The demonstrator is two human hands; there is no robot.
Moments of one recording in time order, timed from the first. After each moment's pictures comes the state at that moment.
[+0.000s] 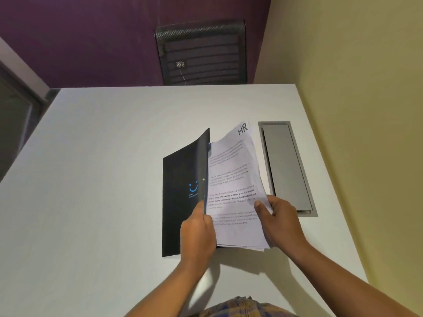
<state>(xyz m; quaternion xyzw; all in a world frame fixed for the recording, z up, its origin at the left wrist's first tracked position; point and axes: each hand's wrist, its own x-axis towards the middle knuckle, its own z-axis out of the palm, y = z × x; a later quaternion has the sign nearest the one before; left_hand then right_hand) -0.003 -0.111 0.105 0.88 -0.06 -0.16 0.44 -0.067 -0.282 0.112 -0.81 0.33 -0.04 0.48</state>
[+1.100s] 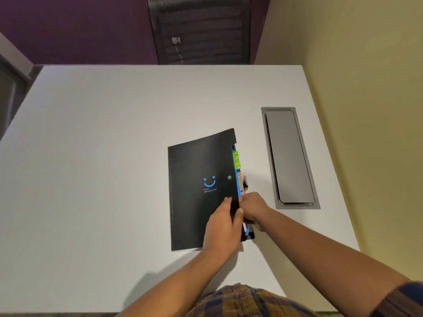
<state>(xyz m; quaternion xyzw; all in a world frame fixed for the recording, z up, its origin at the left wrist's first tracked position) -0.005 -0.147 0.078 0.87 -0.13 -0.24 0.41 0.008 -0.277 0.022 -0.71 0.45 0.22 0.49</state>
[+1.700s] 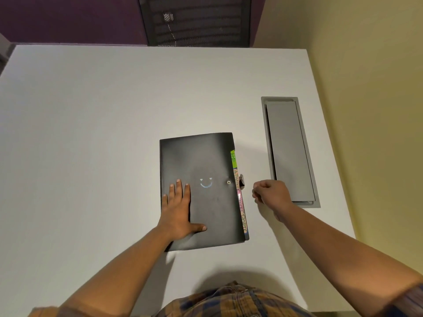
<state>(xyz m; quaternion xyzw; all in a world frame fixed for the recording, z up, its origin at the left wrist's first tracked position) 0.085 -0.079 -0.016 0.92 -0.25 -0.30 0.06 -0.003 -0.341 0.007 -0.69 0.48 0.07 0.53</state>
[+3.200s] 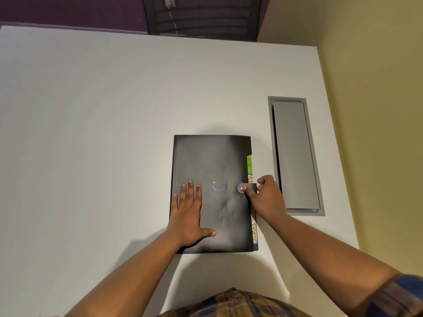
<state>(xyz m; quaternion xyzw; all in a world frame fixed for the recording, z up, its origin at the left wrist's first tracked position) 0.086 -0.101 -0.030 0.90 -0.28 -0.33 0.07 0.024 -0.330 -0.026 -0.83 0.43 0.08 0.35</state>
